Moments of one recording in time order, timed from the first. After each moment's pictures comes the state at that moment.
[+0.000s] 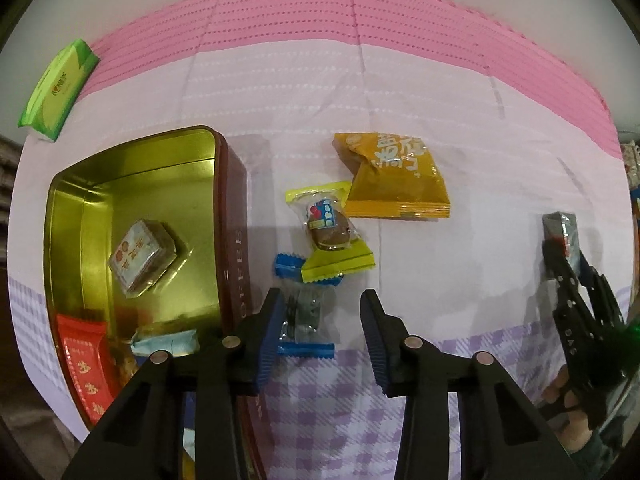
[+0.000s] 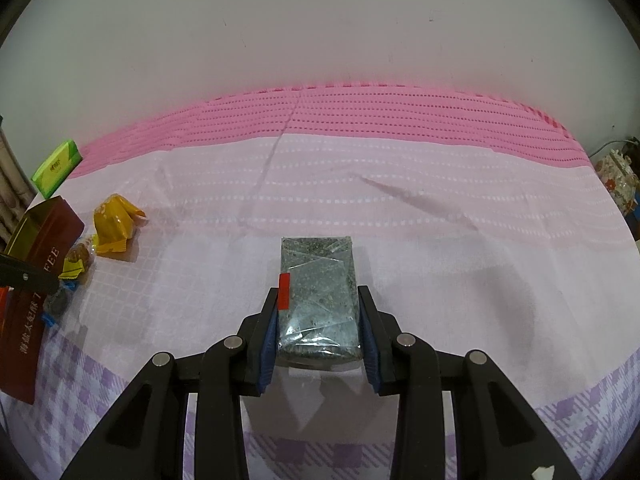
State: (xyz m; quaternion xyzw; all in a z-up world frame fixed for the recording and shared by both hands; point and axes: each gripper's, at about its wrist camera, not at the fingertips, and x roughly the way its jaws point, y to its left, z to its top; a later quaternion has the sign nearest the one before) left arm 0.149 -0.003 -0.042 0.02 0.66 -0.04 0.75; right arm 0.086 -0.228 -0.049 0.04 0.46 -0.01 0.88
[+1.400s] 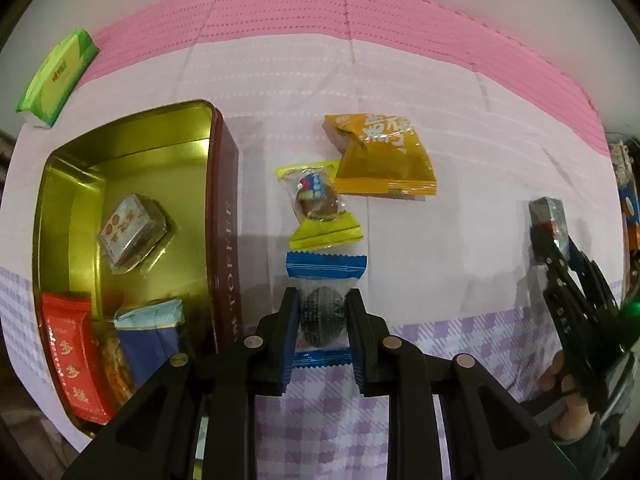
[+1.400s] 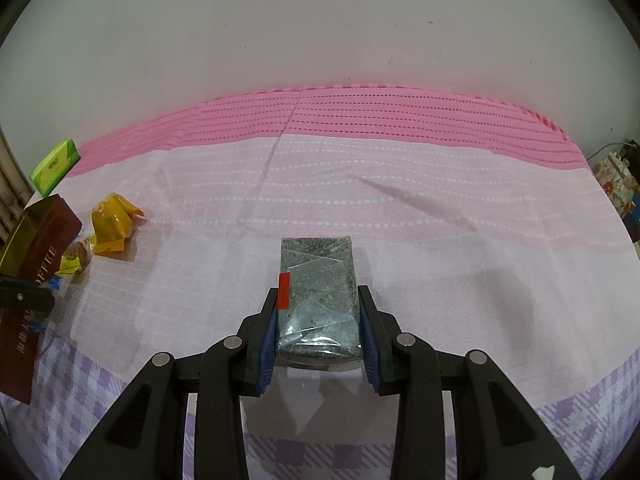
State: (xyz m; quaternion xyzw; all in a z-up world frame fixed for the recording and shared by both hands) left arm 0.117 0.004 -0.047 0.00 0.65 -0.06 0.76; right arm 0.086 -0.226 -0.049 0.03 0.46 -0.02 0.88
